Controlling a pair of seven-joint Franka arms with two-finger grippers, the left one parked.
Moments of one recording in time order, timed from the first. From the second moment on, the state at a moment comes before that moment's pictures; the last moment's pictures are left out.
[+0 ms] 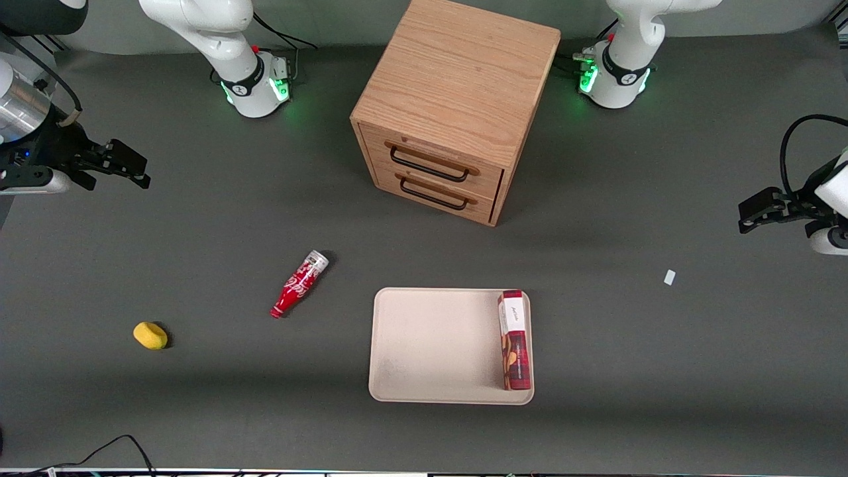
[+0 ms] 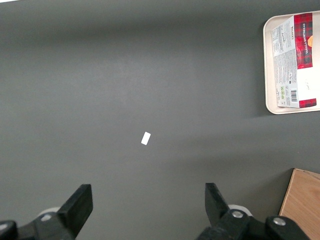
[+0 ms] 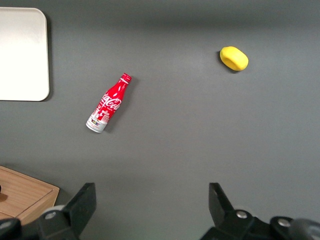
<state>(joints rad) -0.20 -0.14 0.23 -1.77 0.03 1.67 0.06</state>
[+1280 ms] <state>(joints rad) -0.14 0.36 0.42 -1.96 -0.17 2.22 1.02</state>
